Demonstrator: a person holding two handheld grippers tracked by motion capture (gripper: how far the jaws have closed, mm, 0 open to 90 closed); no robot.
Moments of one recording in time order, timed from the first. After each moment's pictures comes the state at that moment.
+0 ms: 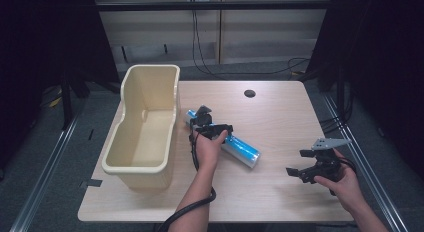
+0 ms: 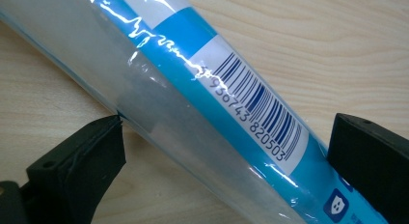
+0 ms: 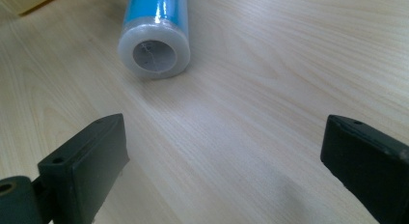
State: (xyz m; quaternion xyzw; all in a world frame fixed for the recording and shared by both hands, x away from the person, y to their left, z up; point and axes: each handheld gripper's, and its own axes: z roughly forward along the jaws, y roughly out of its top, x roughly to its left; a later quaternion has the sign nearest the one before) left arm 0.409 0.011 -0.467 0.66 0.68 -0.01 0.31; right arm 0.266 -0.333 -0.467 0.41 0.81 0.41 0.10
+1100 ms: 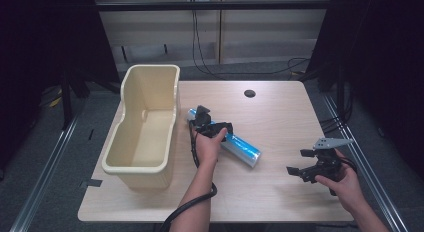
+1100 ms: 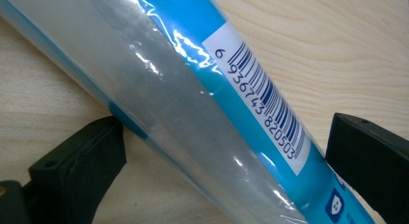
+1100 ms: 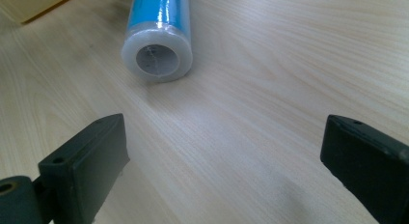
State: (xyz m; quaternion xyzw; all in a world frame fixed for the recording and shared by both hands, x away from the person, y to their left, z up) left arm 0.419 0.010 -0.475 0.65 0.69 -0.06 0.31; right arm 0.266 -0.335 -0.467 0.42 0.80 0.42 0.10
